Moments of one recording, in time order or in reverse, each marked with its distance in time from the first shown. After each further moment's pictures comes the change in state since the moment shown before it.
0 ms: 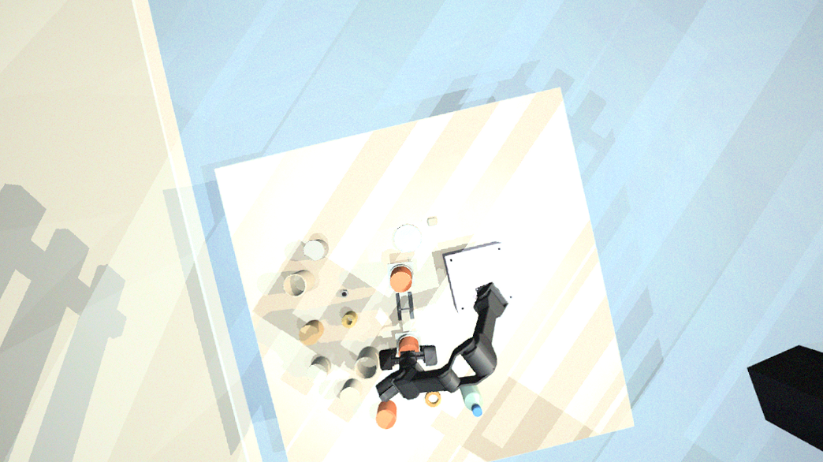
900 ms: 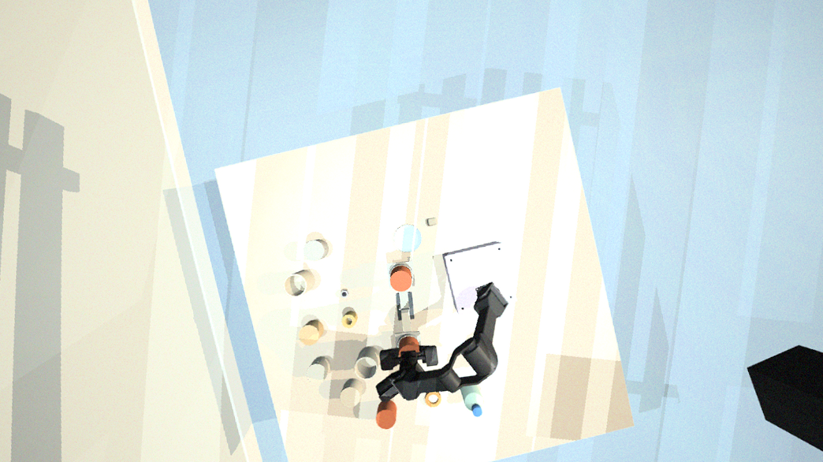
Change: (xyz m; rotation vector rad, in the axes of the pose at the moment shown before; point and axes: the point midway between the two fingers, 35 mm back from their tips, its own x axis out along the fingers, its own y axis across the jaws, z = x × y) arm -0.004 0.003 -0.001 -0.002 0.005 0.014
